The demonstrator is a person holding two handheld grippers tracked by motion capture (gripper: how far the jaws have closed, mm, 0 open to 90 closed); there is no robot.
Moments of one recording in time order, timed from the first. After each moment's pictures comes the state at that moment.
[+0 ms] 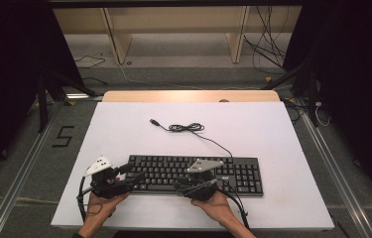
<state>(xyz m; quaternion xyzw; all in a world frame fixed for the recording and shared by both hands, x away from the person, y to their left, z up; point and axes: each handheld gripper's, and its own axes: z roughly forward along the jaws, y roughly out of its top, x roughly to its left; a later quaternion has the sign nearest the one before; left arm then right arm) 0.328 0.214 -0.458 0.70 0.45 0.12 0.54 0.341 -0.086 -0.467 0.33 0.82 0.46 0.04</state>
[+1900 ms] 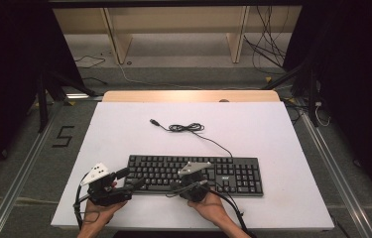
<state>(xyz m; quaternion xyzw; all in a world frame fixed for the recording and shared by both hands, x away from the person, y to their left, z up) 0.311 0.214 -0.459 0.71 0.44 0.13 0.54 0.346 -0.066 -0.485 0.33 0.85 0.41 0.04</state>
